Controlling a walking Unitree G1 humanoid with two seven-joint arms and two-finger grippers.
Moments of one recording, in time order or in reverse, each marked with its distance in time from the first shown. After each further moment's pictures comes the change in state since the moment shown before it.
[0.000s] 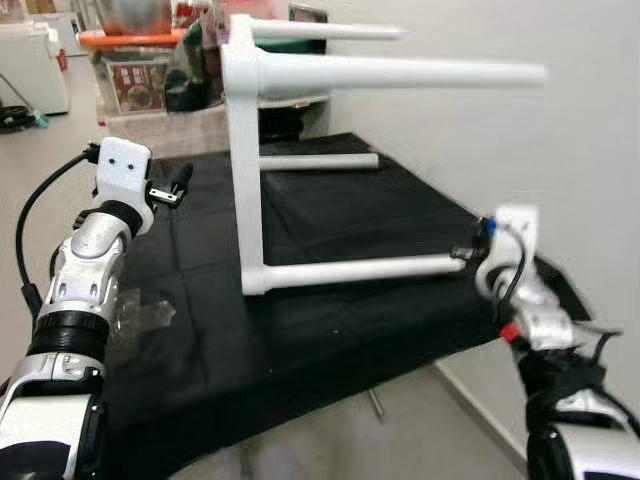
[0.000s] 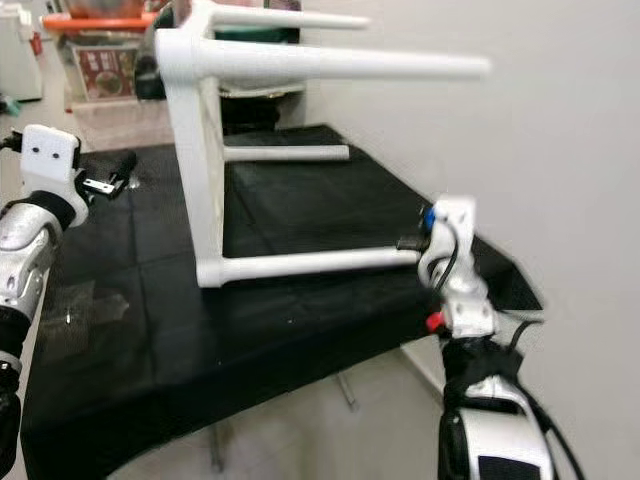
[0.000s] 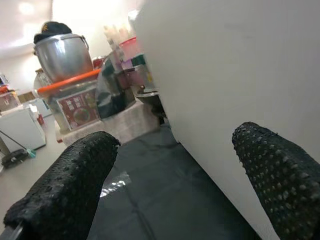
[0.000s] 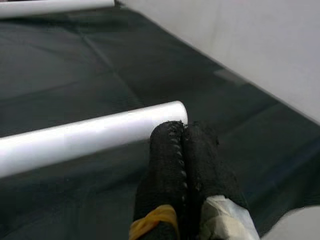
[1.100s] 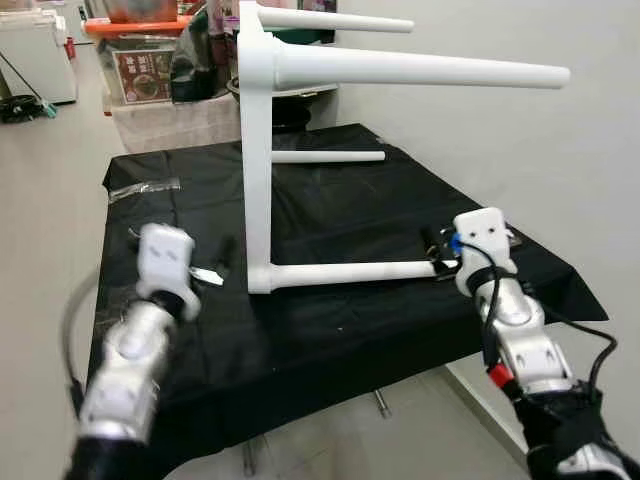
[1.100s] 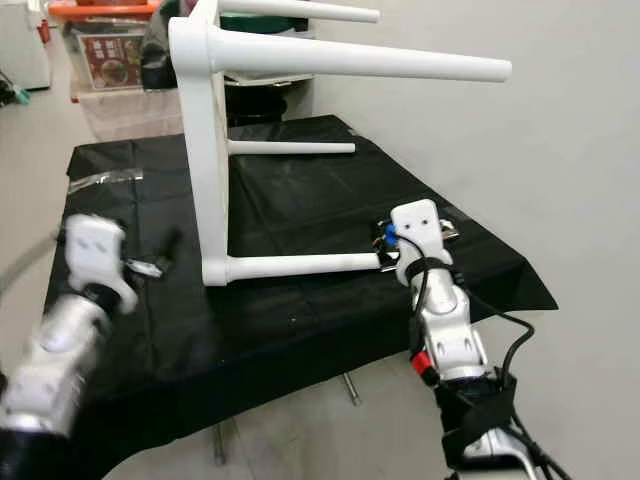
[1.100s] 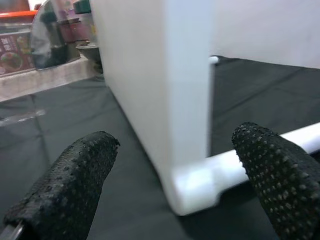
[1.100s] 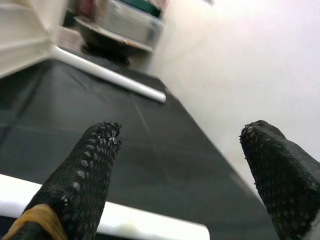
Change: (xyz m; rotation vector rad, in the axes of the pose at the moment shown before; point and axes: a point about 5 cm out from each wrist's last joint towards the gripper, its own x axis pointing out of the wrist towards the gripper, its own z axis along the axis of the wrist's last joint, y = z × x) left arm -0.091 -0.098 -0.042 -0.200 0.124 -0.126; right arm -0.043 0.052 0.019 -0.363 -0.362 0.173
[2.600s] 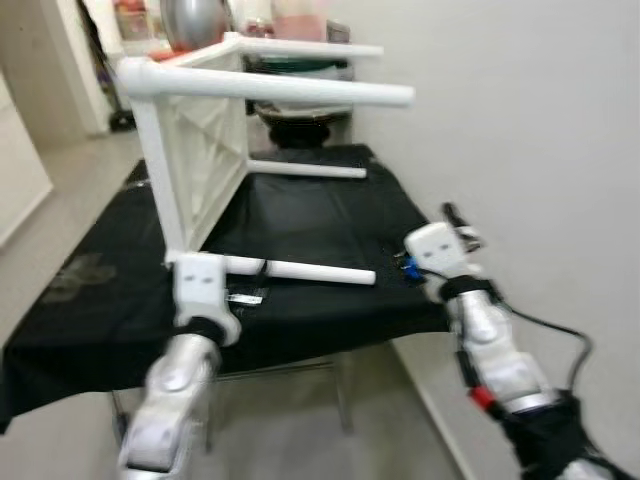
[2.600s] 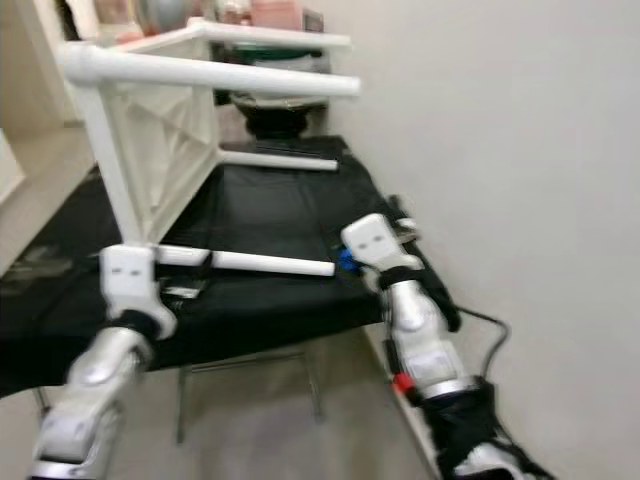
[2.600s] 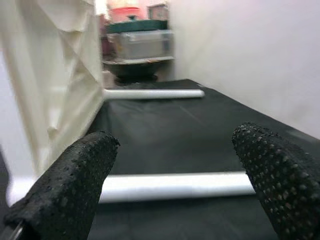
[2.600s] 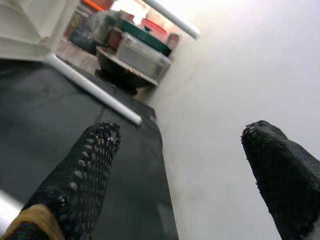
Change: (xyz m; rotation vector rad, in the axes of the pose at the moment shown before) left arm -0.013 -0.031 0.018 -0.129 -0.025 0.041; right arm -0.005 0.009 0.001 -0.185 -0.051 -0.005
